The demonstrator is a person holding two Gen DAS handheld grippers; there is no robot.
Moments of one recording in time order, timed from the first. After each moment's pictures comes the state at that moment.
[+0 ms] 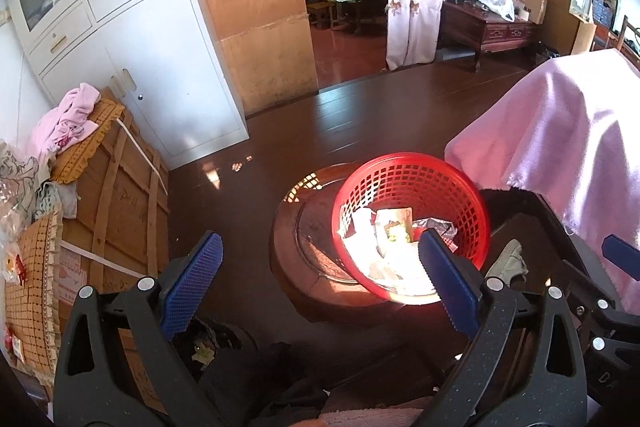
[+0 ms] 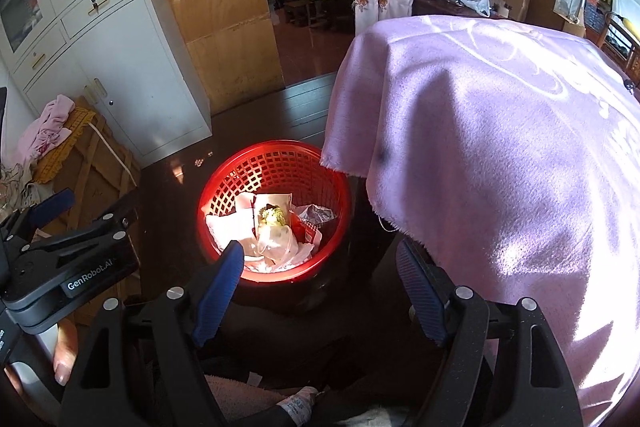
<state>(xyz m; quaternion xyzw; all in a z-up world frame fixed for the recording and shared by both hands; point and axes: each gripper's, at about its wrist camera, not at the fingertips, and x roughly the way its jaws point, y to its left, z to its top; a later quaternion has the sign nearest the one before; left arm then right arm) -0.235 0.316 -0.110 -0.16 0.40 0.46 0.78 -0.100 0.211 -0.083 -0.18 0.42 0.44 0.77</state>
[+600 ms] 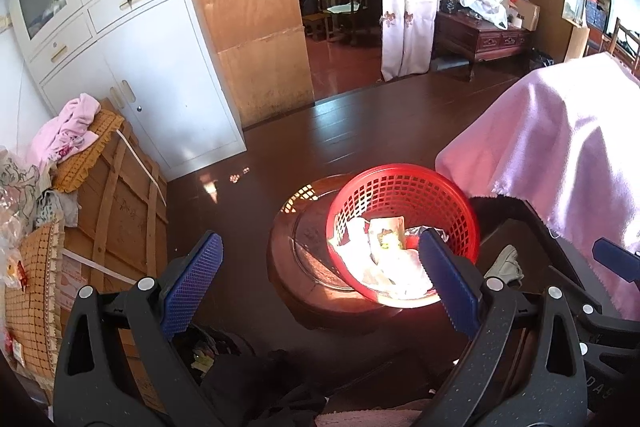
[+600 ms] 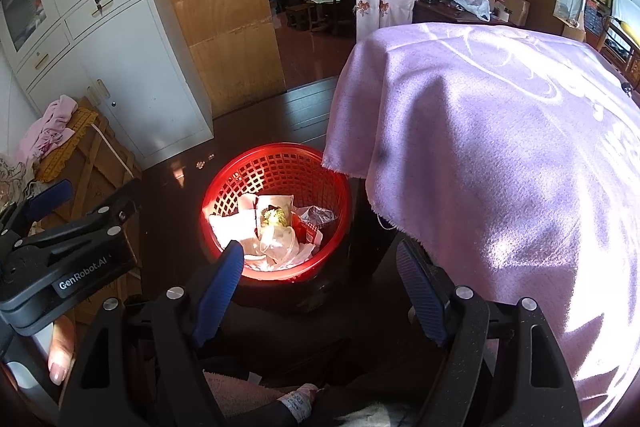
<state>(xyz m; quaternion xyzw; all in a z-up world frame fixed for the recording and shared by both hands) -0.235 0.307 -0.096 -0.14 0.38 0.46 0.79 -0.103 0.208 -0.079 -0.18 0.41 0.45 0.77</state>
